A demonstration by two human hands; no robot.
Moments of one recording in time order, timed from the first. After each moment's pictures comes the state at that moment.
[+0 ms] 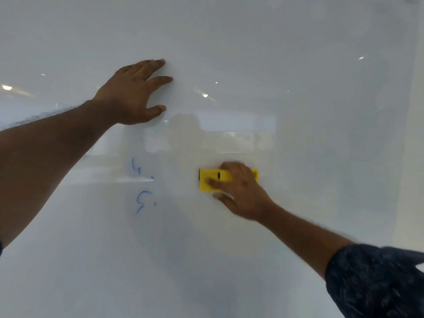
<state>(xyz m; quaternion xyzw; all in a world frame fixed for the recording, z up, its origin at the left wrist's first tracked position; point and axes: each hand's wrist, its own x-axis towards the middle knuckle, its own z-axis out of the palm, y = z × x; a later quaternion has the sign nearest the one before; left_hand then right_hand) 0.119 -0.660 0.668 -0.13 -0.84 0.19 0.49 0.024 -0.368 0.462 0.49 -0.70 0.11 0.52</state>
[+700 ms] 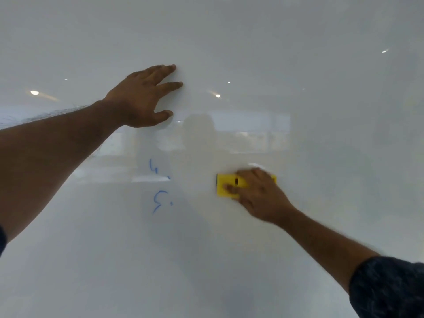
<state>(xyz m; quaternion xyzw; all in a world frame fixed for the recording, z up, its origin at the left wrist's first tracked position) 0.134 -0.676 0.669 -0.12 -0.85 0.22 0.45 0.025 -0.365 0.465 0.51 -0.68 0.03 0.53</state>
